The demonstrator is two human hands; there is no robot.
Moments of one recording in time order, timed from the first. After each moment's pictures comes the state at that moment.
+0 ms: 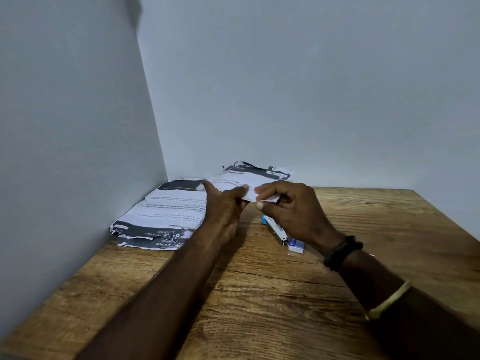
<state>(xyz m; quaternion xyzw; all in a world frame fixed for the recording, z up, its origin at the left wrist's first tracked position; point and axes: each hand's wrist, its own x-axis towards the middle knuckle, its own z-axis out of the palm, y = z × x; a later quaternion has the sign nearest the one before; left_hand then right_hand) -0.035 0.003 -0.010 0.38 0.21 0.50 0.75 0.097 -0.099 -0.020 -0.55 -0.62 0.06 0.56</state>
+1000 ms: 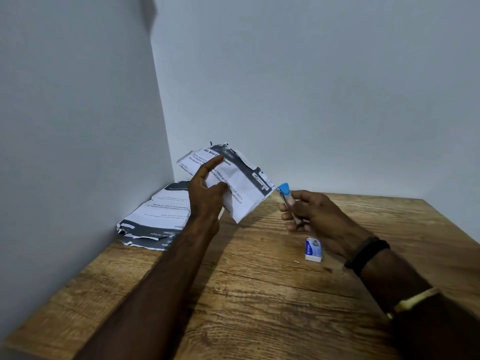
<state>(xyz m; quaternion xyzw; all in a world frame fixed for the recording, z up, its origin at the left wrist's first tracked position) -0.066 0.025 0.000 0.54 0.26 0.61 0.52 0.123 -0.102 -0.016 -0.57 -0.41 0.38 0.60</state>
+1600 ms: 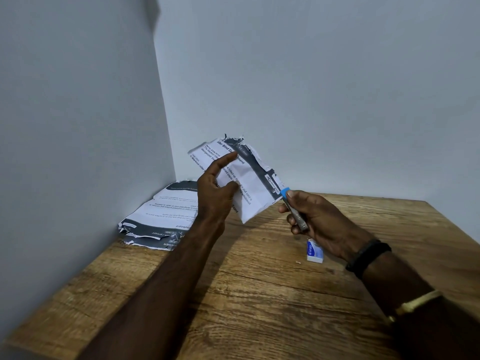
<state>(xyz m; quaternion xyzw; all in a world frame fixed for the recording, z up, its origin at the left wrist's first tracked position) -0.062 0.014 0.004 0.62 0.20 0.60 0.46 0.119 -0.099 -0.016 -0.50 -0.43 0.43 0.61</state>
